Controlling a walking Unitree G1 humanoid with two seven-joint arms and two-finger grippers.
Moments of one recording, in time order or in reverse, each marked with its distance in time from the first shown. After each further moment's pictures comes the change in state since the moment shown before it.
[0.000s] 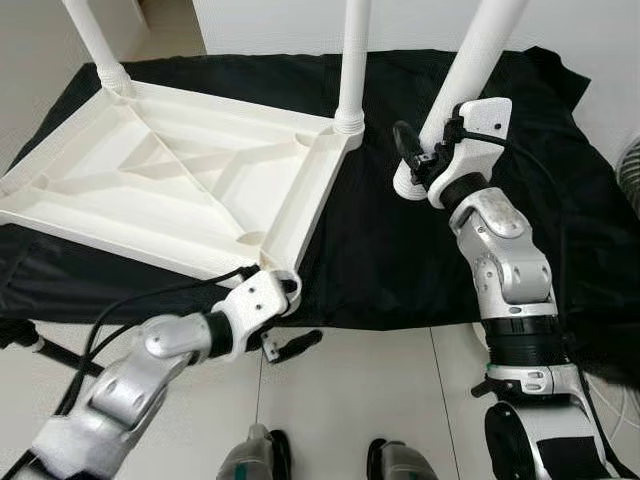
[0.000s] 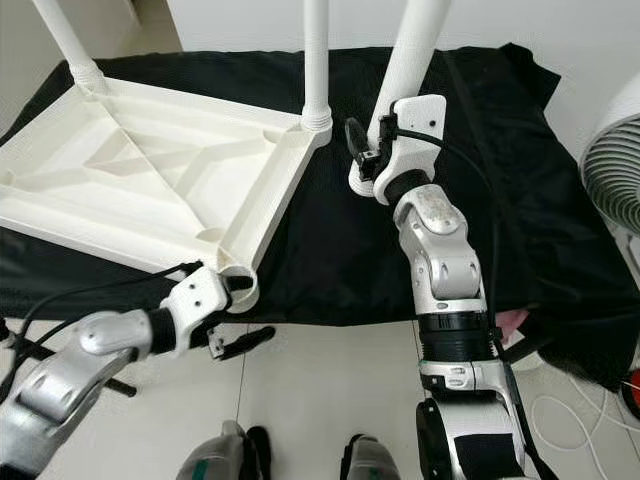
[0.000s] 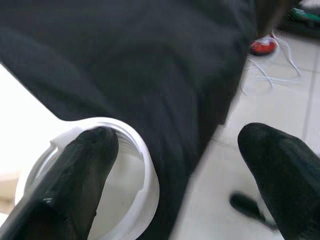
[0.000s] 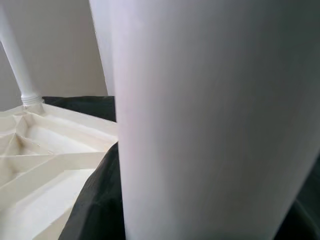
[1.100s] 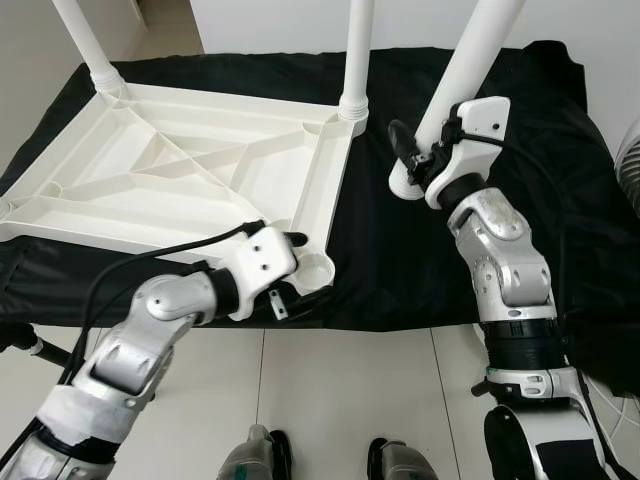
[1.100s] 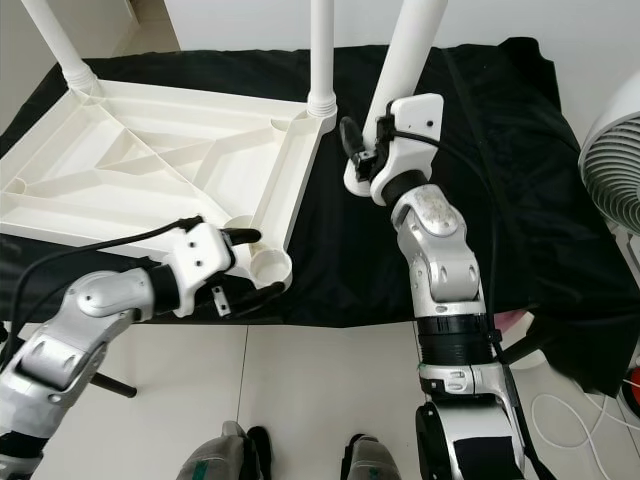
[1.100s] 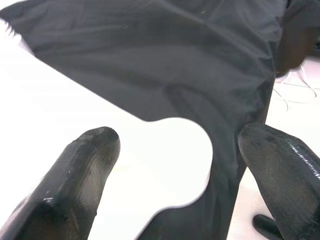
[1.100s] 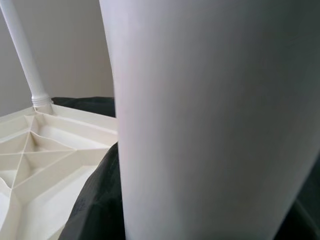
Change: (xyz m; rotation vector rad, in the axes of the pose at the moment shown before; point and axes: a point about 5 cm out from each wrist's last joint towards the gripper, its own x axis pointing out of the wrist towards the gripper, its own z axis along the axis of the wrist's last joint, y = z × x) left arm -0.044 0.028 0.022 0.055 -0.057 0.094; right arm -0.010 0.004 -0.001 0.007 -0.018 0.038
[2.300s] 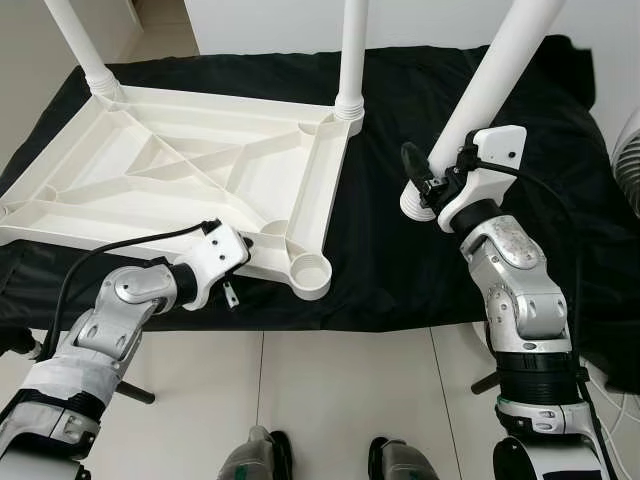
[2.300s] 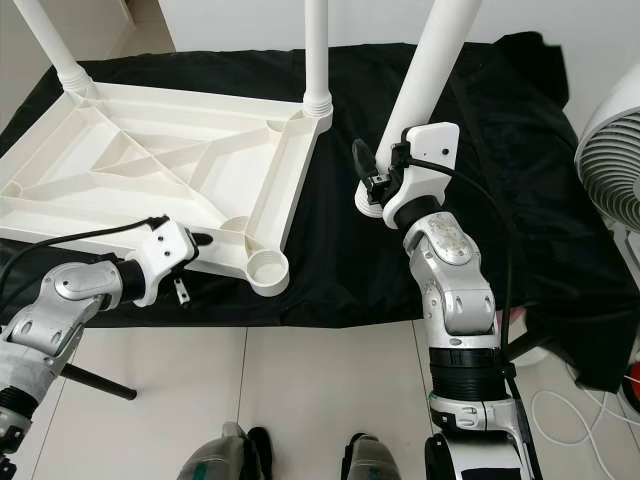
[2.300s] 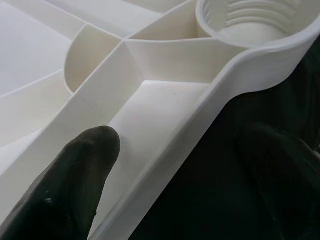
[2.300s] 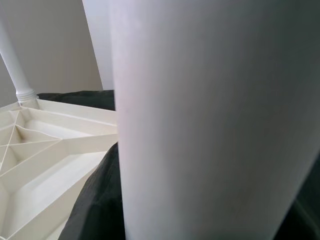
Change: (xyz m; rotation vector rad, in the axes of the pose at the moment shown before) left arm -0.009 0.039 -0.056 0.063 0.231 -0.012; right arm -0.020 -0.005 -0.004 -0.001 0.018 -0.025
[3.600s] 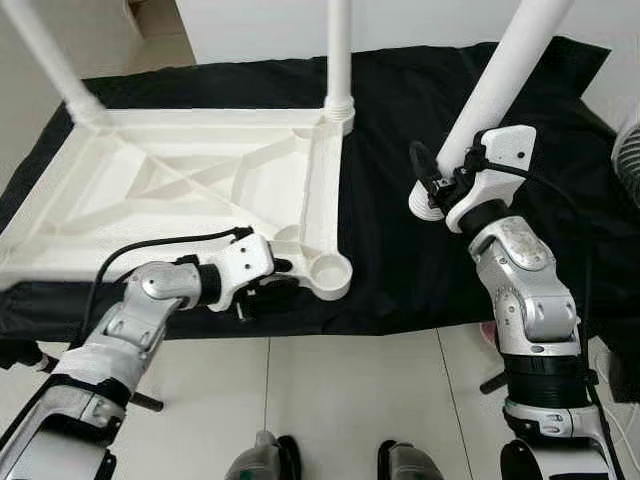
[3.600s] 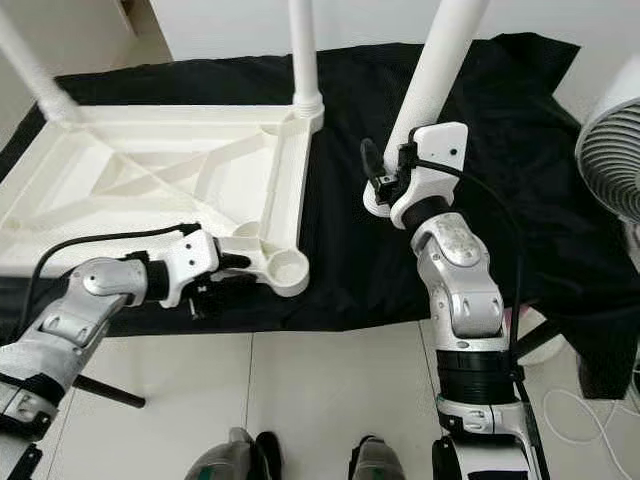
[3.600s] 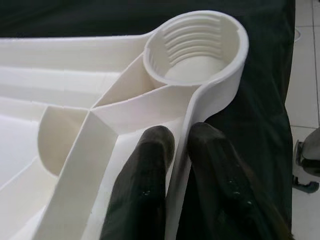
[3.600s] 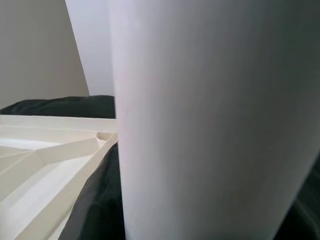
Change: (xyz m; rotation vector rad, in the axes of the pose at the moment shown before) left arm 0.028 -0.009 0.020 0.054 -0.122 -0.112; right arm -0.003 -0.005 0.003 -0.033 -0.005 -0.016
